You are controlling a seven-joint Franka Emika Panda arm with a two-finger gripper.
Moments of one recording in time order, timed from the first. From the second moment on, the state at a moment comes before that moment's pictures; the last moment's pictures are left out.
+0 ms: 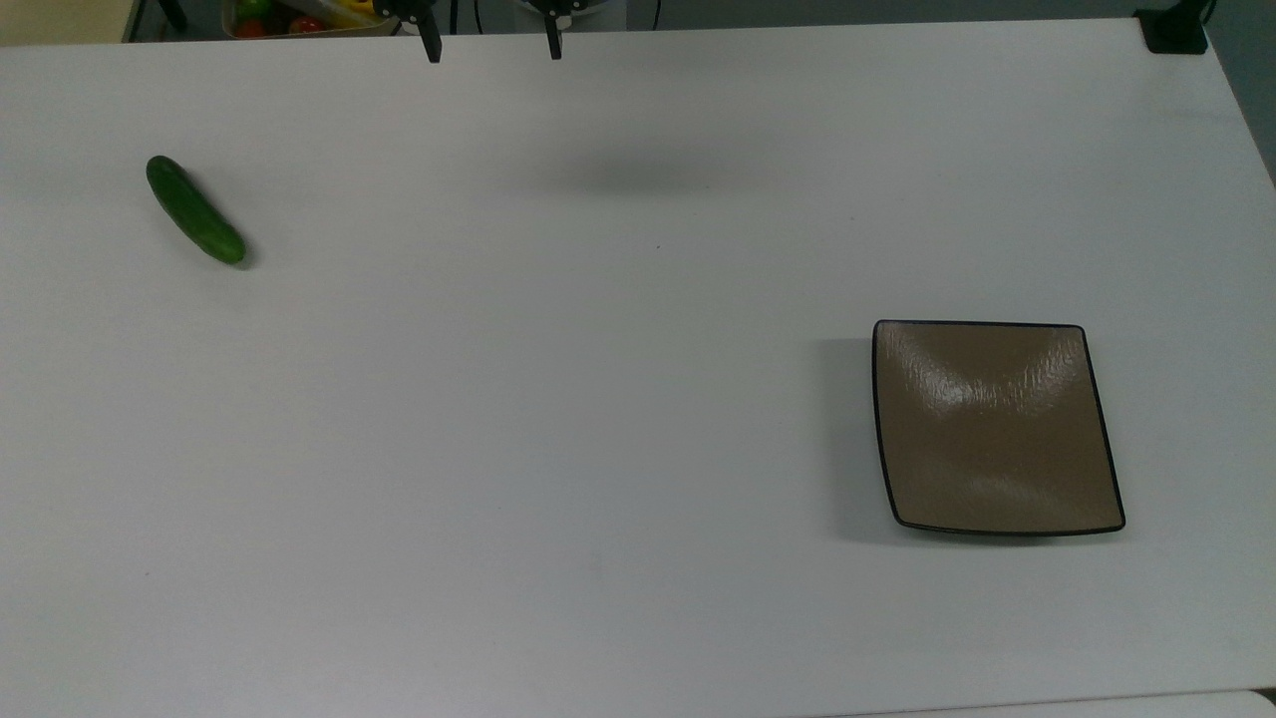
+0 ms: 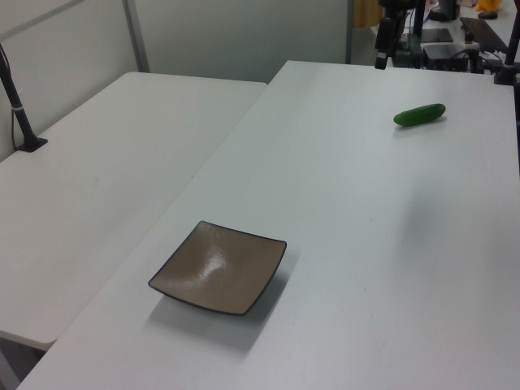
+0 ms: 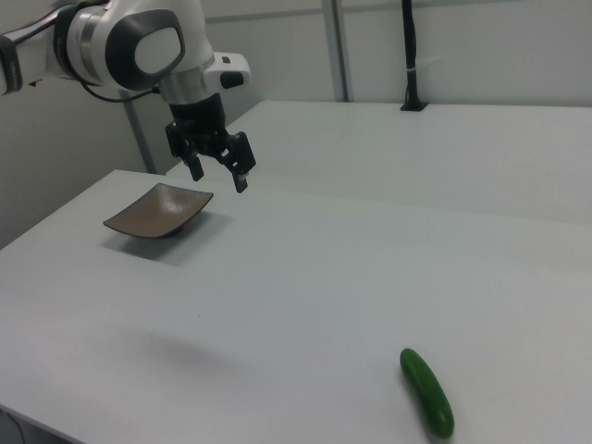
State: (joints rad) arm 0.08 -0.02 -0.06 -1.68 0.07 1.76 -0.04
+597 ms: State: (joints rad) arm 0.08 -0.03 -0.06 -1.68 0.07 1.76 -0.04
